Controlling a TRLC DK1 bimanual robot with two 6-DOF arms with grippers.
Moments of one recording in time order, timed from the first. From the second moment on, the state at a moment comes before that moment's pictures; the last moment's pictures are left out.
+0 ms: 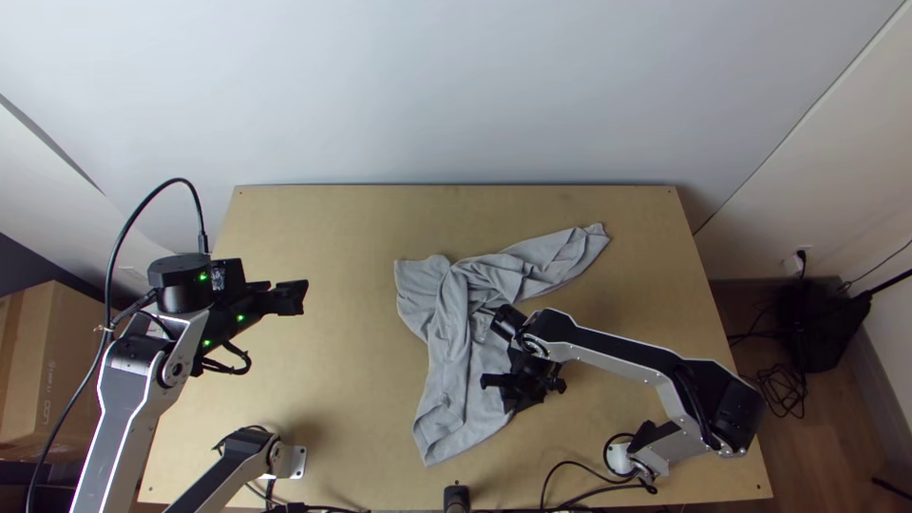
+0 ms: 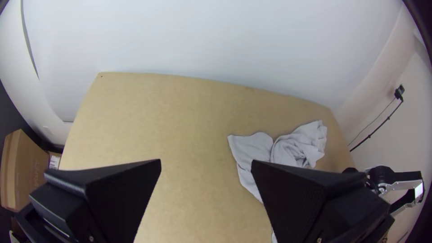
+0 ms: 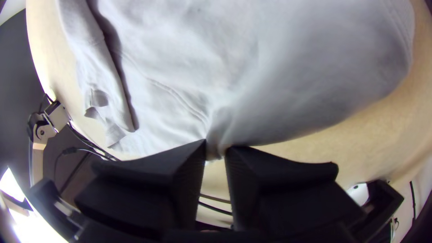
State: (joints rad) left arm -0.13 0.86 1.12 -0.89 0.07 -0.22; right arm 0.88 1.65 0.94 -0.92 -0.52 0.77
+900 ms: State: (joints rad) left arm -0.60 1.45 1.43 -0.73 0.15 -0.14; right arm 0.43 1.16 0.92 -1.17 -0.51 0.63
